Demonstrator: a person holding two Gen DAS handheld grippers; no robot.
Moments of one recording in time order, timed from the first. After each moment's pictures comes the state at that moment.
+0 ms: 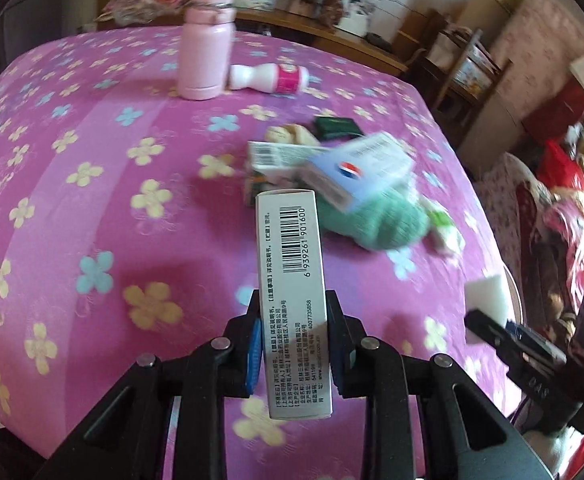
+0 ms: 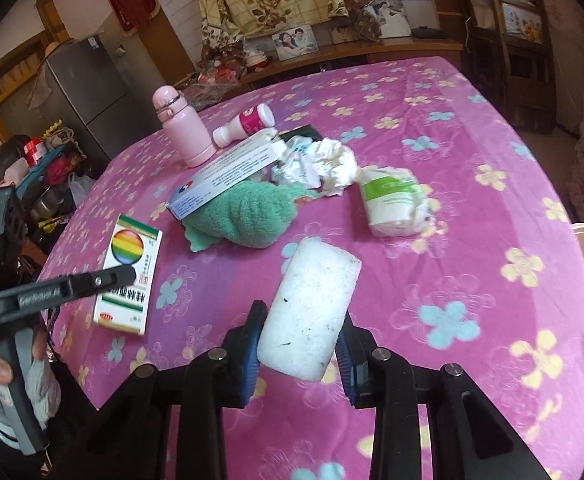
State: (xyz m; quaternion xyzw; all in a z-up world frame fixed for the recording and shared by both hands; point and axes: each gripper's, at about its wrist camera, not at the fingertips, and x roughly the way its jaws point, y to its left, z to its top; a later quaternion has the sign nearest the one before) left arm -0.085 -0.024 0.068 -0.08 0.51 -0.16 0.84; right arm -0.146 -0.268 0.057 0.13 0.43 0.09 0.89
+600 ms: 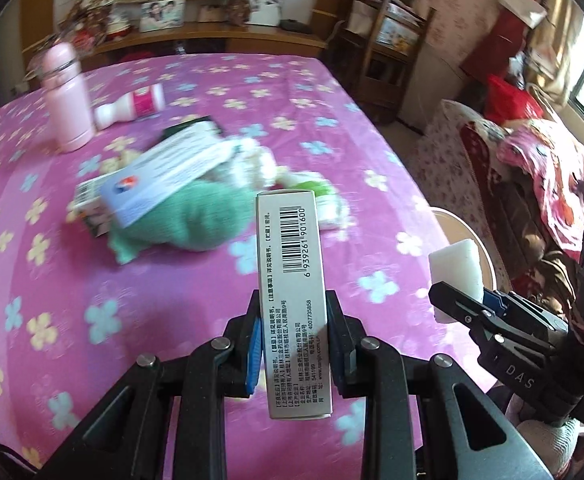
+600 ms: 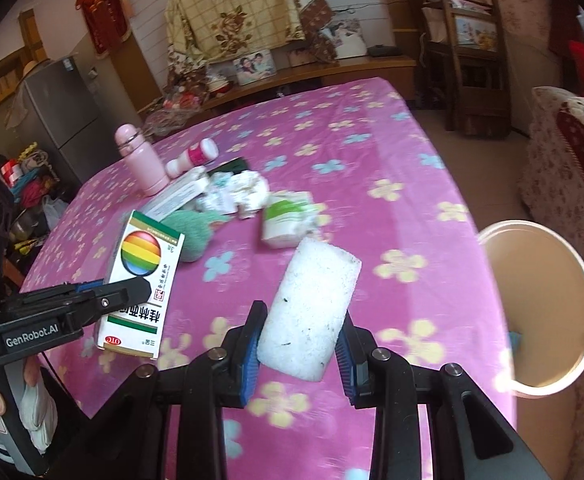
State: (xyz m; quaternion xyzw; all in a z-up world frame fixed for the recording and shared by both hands) left arm -0.114 -0.158 0.091 0.00 0.48 -0.25 0.84; right arm -0.190 -0.347 0.079 0.13 0.40 0.01 0.91
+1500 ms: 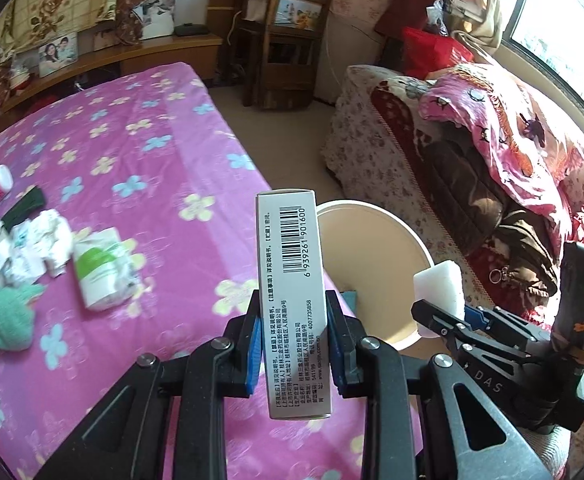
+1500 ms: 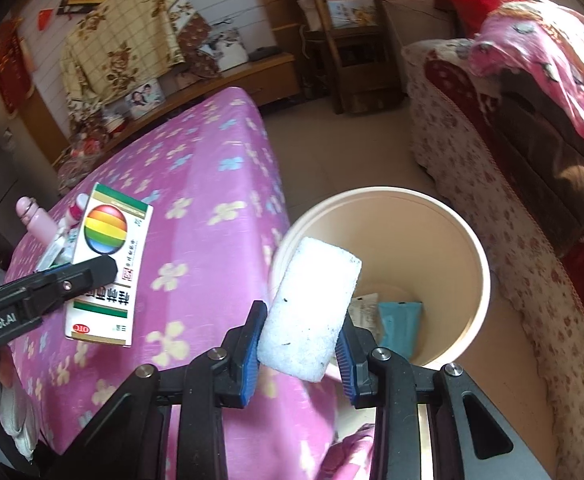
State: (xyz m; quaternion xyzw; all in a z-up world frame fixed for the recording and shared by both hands) left arm -0.125 -0.346 0.092 0.06 0.46 -0.36 0.81; right arm -0.244 -0.514 0.058 0.20 0.41 -0.14 0.88
